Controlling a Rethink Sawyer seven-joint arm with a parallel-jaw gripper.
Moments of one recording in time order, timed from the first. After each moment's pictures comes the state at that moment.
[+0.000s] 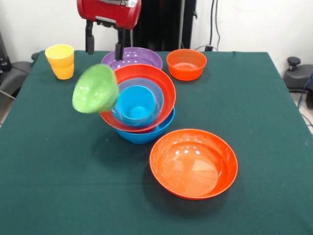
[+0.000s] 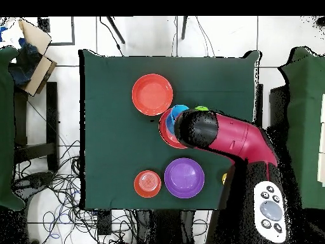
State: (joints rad) arm -0.33 -0.77 -0.07 1.60 -0.10 0.63 1.64
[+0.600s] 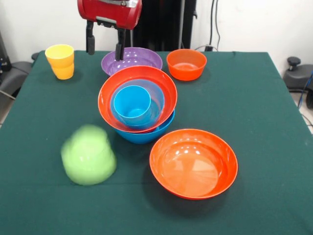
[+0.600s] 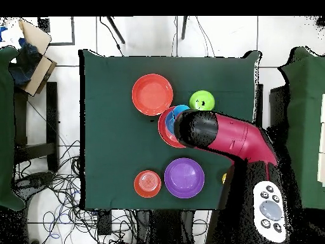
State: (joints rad) arm -0.33 -0.77 -0.07 1.60 -0.10 0.63 1.64
